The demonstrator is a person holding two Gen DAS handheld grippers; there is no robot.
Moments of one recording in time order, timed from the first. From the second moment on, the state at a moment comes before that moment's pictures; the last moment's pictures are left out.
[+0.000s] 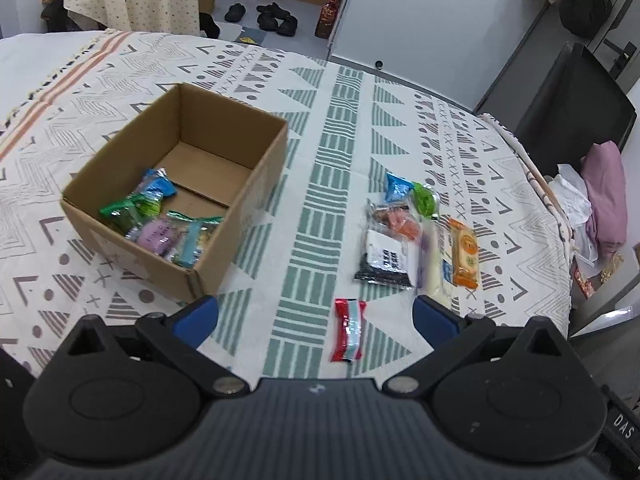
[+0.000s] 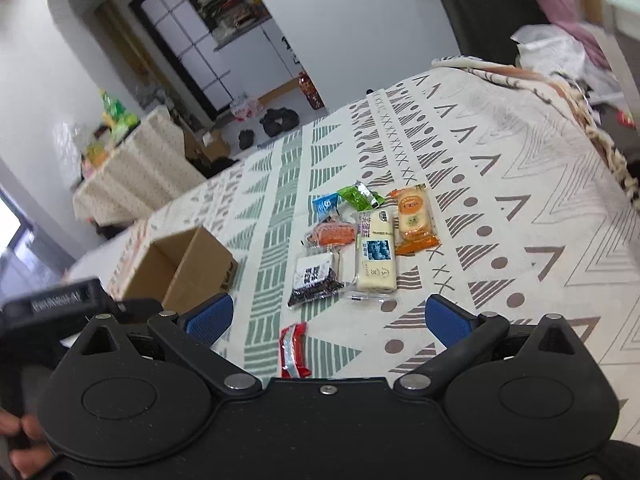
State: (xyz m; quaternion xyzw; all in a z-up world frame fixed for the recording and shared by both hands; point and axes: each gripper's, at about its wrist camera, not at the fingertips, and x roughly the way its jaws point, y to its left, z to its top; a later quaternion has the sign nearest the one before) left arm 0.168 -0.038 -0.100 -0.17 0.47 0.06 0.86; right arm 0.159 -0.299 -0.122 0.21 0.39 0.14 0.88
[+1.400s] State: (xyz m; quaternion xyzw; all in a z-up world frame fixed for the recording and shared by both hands) left arm 0.236 -0.081 -0.230 -0.18 0.57 0.10 0.80; right arm 0.248 -0.299 -0.218 0.28 0.46 0.10 0.84
